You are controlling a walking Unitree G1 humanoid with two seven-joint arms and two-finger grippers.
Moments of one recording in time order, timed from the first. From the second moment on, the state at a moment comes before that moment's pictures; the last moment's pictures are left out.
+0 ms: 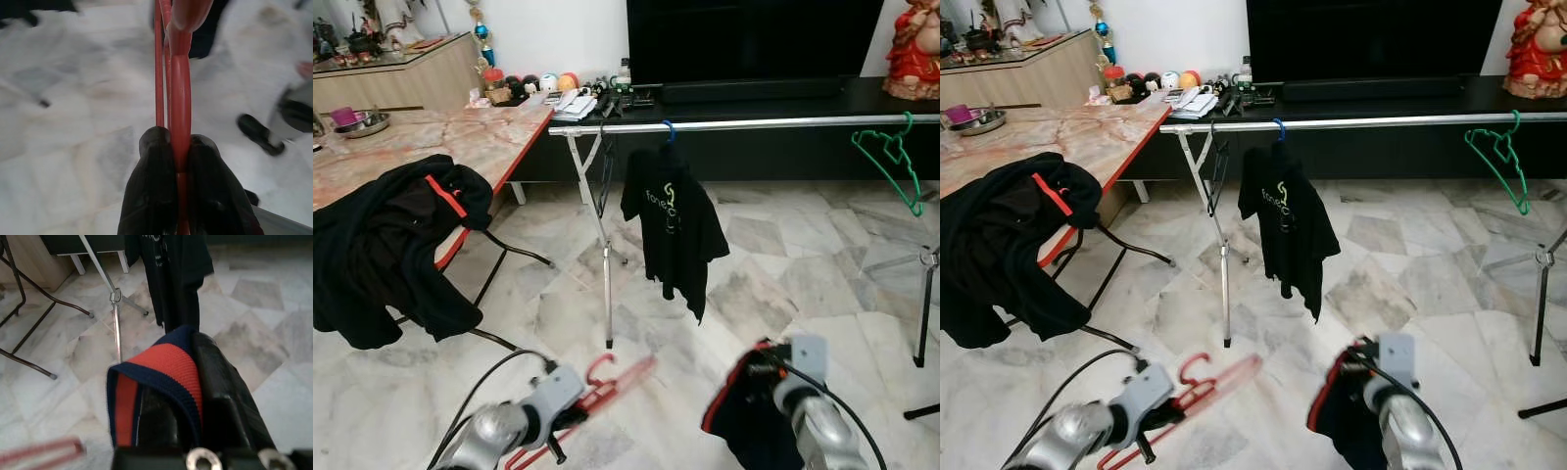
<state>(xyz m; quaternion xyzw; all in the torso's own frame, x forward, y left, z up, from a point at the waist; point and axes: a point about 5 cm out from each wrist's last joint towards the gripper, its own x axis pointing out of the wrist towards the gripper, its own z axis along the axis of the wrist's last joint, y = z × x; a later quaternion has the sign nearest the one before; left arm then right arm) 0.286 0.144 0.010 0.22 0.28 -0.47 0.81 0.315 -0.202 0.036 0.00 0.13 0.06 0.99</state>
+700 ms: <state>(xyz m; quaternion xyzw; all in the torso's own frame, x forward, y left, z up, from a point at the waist) 0.312 0.107 0.037 0.18 0.28 -0.50 0.80 0.334 -0.177 0.049 -0.10 0.16 0.14 0.97</state>
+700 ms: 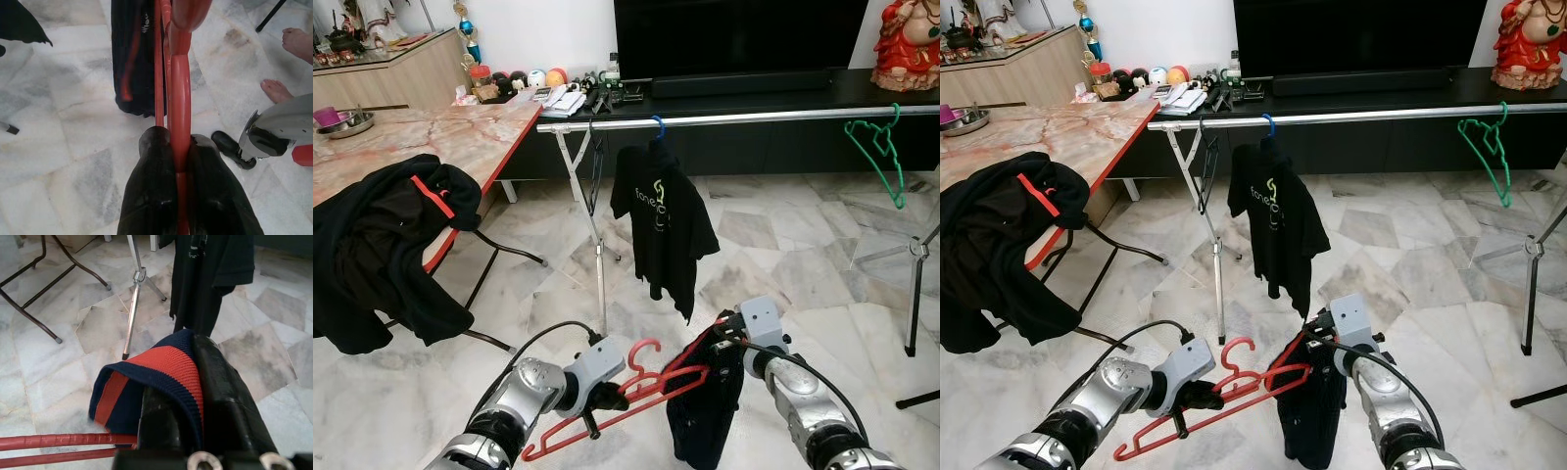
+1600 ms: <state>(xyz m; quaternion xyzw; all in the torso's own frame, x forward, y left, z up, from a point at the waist) 0.318 0.090 0.043 0.12 0.23 -0.44 0.86 0.339 -0.157 0.061 -0.05 0.13 0.19 0.97</state>
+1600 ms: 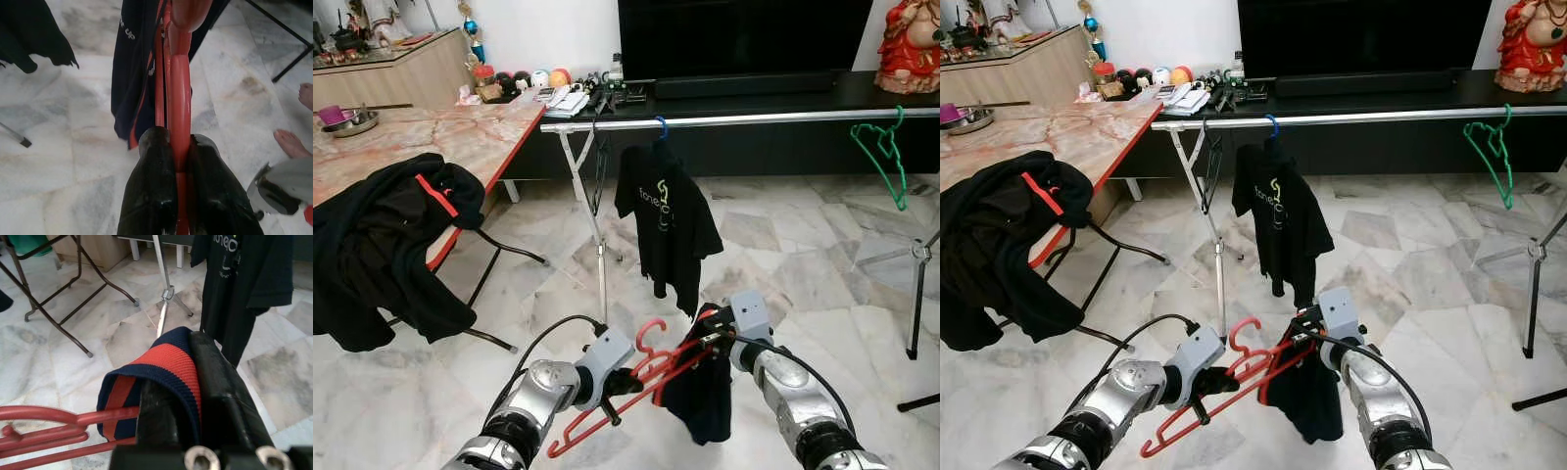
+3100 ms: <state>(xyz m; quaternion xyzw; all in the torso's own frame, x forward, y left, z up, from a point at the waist) 0.323 0.088 0.045 0.11 0.22 -0.42 0.87 0.322 -0.170 0.064 -0.03 0.17 0.12 0.98</state>
